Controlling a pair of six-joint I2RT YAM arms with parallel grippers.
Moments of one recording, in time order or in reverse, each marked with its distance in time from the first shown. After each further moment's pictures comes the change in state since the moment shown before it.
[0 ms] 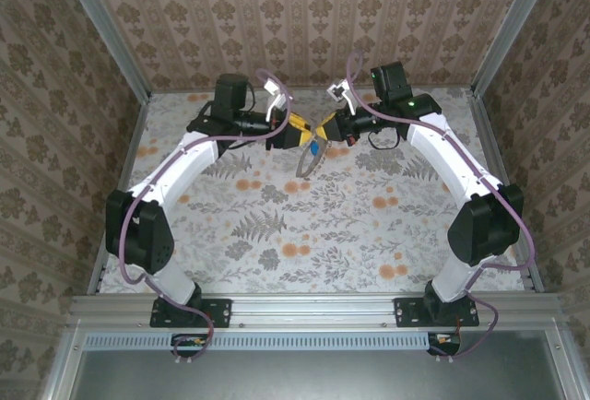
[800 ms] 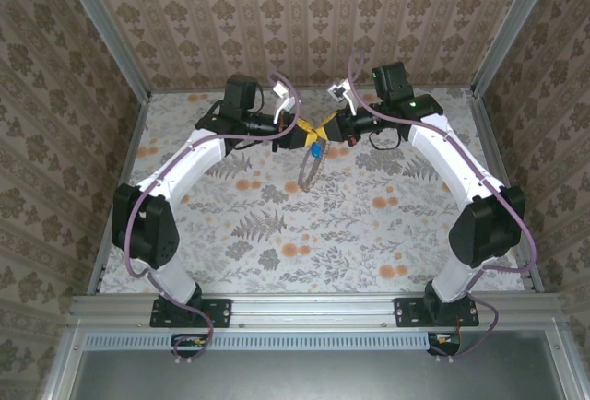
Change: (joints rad) left arm -0.035 0.042 0.034 -0.044 -0.014 0.036; right arm 0.000 -0.013 -0.005 -0.002 -0.005 0.000
